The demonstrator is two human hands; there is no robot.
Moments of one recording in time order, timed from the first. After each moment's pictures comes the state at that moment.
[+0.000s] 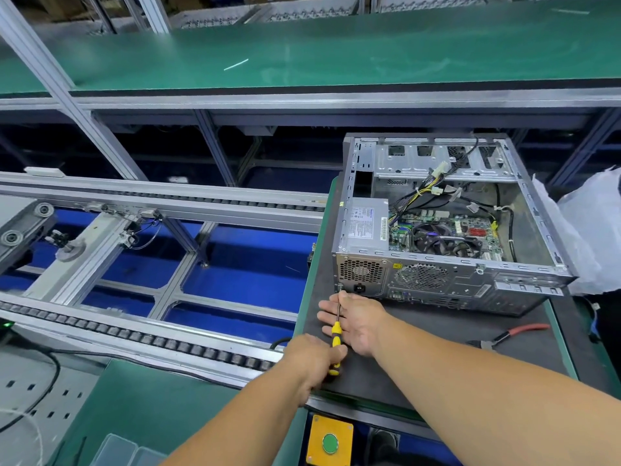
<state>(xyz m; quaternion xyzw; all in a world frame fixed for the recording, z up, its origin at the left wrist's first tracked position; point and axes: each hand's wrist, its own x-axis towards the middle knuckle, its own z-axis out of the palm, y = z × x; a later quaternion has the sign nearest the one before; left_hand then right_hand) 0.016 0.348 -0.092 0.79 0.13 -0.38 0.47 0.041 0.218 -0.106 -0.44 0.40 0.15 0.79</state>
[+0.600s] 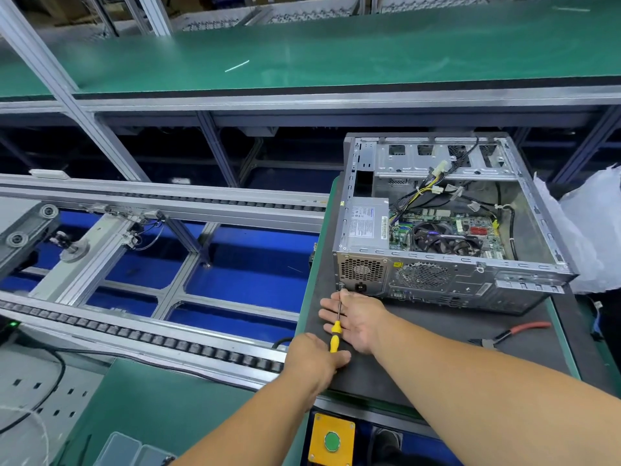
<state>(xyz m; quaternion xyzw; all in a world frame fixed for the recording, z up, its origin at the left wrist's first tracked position) 0.007 0.348 -0.101 0.83 0.10 -0.29 0.46 0.044 0.218 -0.105 -0.43 0.41 0.15 0.79</state>
